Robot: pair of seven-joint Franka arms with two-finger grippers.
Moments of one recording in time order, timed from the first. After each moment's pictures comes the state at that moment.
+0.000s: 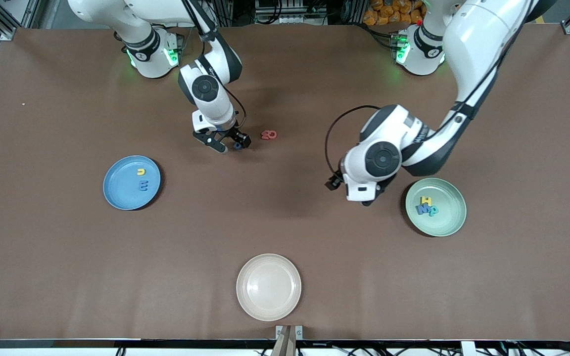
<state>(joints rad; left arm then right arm) -0.07 0.64 -0.62 -1.61 0.12 1.97 -1.55 0.86 0.33 -0.09 -2.40 0.24 2.71 1.11</state>
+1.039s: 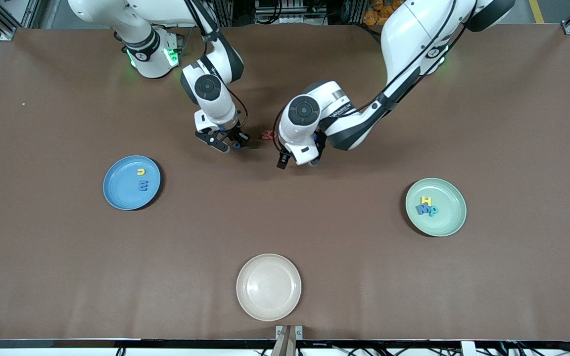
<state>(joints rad) -0.34 0.71 -0.61 -1.70 0.21 2.31 -2.26 0.86 0.34 -0.09 -2.40 0.24 2.73 1.11</state>
